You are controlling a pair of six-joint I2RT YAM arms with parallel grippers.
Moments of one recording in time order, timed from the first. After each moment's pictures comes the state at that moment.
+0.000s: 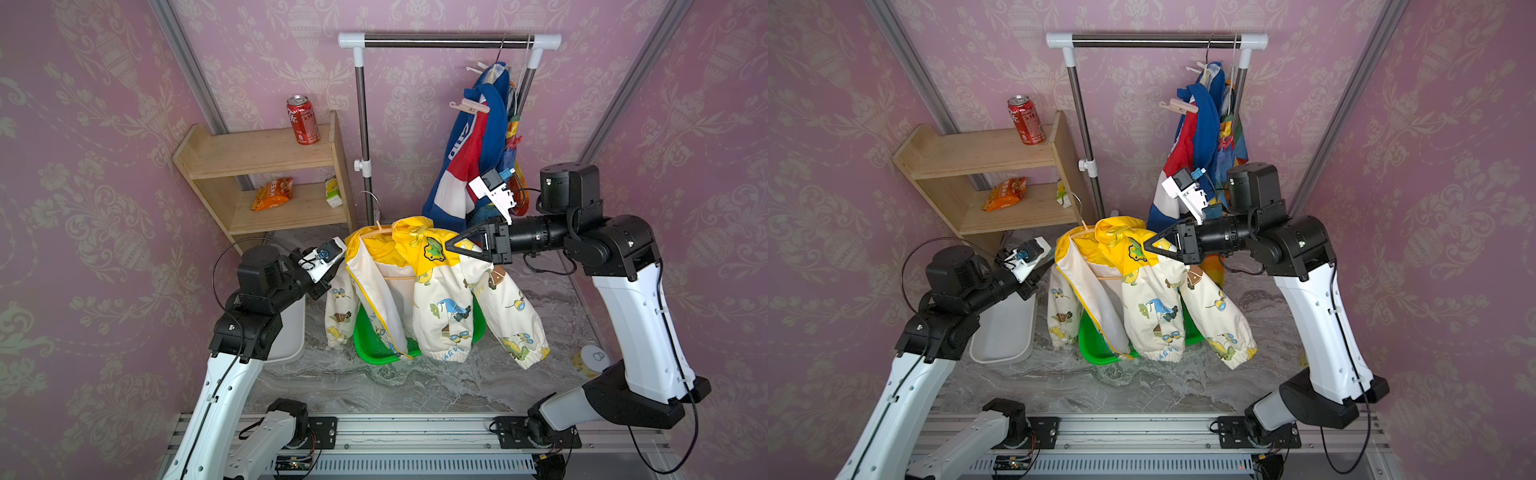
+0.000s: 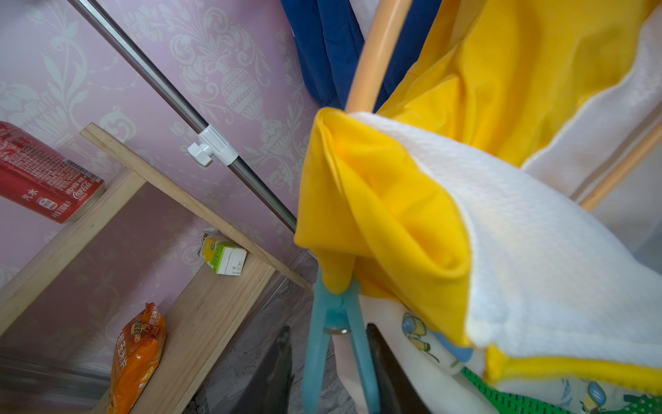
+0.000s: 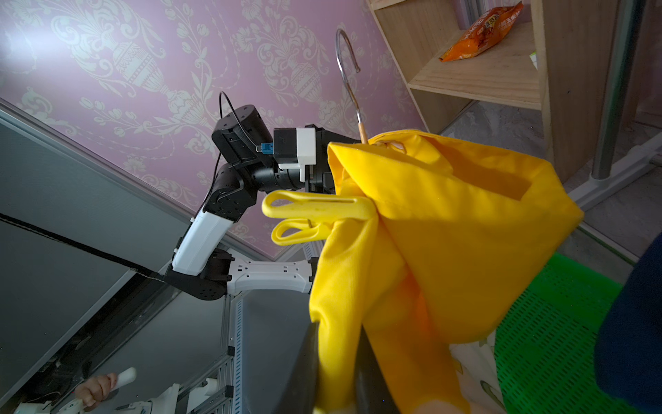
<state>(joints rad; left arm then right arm) -0.17 0.89 1.17 -0.54 0.38 0.63 0.45 1.50 2.23 -1.21 -0.88 0.23</state>
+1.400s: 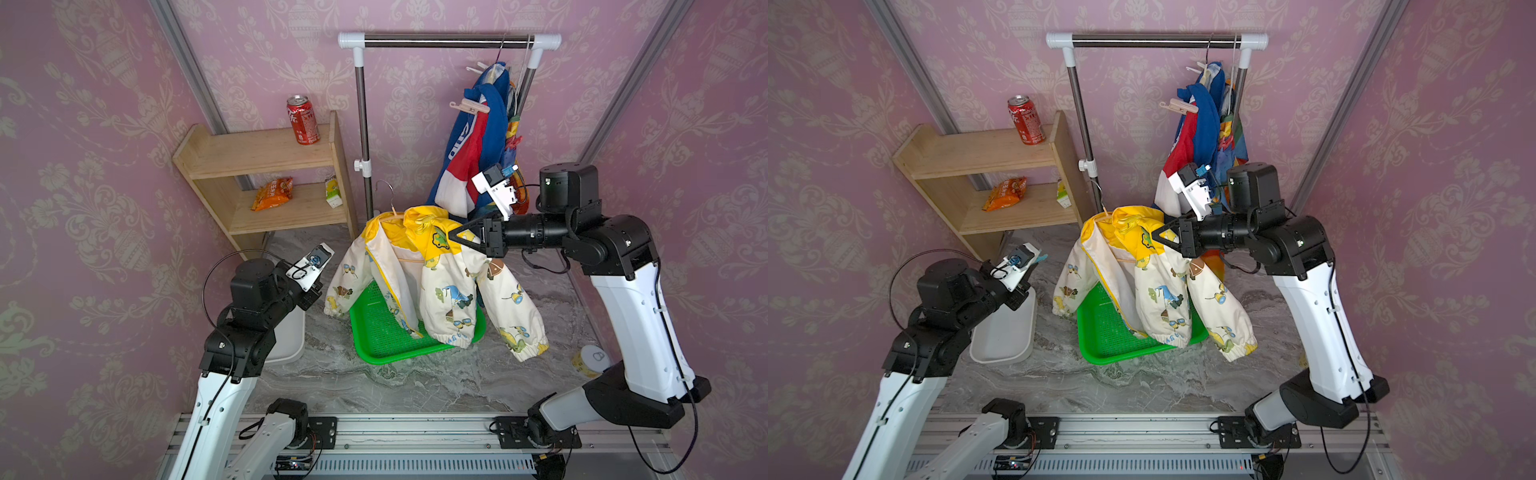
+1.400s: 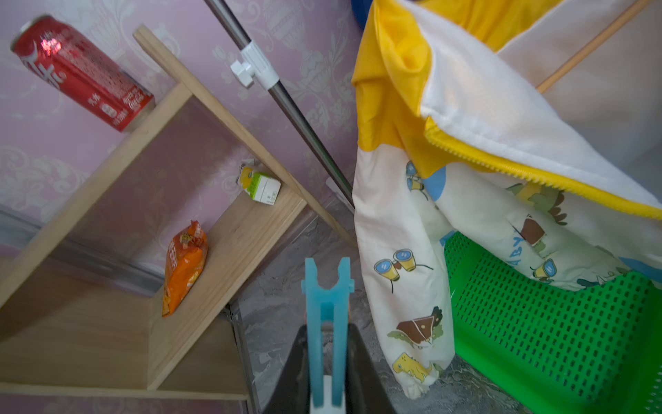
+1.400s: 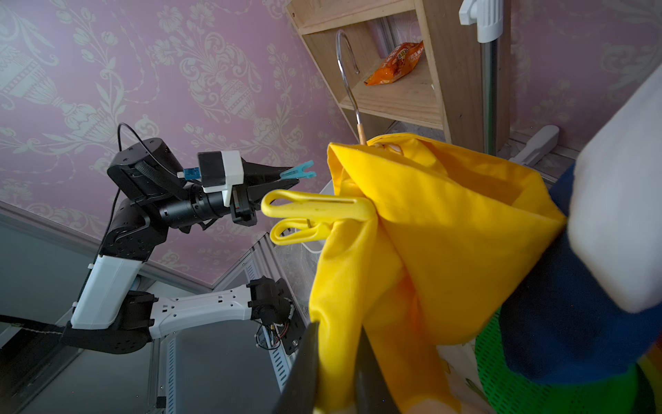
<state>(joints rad) -0.17 0.80 1.11 -0.65 0.11 0.58 0.44 1.50 2.20 -1.19 -0.64 0.19</state>
